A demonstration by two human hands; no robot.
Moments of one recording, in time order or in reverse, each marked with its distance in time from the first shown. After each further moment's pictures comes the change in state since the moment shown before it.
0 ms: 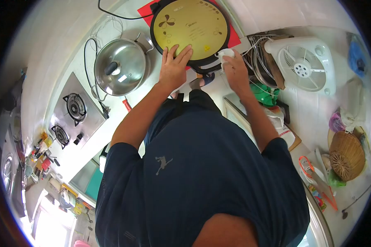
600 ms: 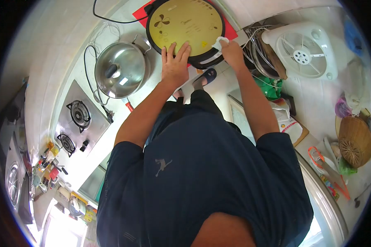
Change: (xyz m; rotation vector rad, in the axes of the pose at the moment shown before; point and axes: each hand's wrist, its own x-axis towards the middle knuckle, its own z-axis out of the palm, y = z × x) left_hand -0.005 0.008 0.007 0.075 -0.075 -0.036; right_hand 0.055 0.022 0.029 -0.153 -0.101 0.554
